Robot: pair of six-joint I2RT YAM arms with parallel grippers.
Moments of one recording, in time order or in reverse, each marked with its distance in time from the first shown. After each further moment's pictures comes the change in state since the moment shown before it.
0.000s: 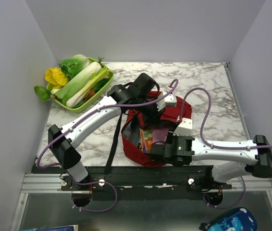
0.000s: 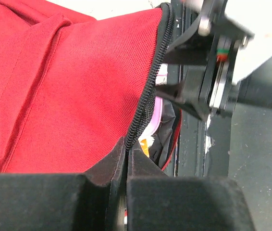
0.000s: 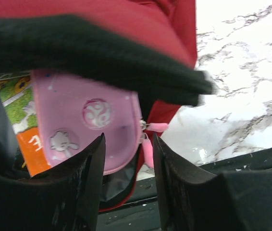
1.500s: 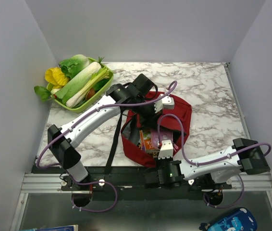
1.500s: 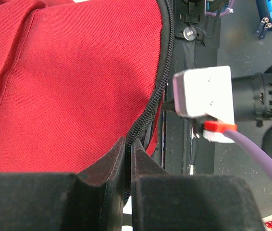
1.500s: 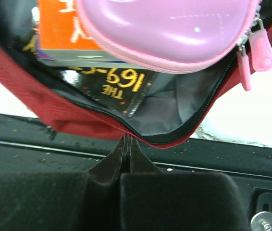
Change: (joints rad) left arm 0.014 0.003 0.010 -0.096 0.063 0.048; right arm 0.283 0.143 -0.160 0.416 -0.081 -0.154
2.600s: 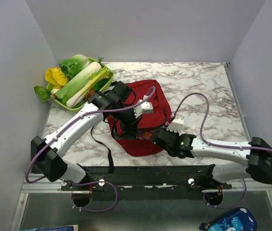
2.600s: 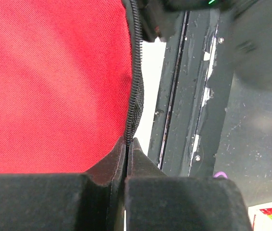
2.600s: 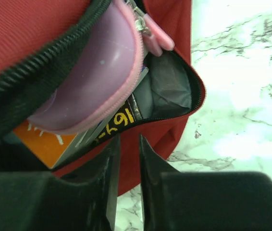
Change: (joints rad) left arm 0.160 -0.231 -0.331 -0.007 -0.027 0.064; right arm -0.543 -0.080 -0.122 0.441 -0.110 -0.346
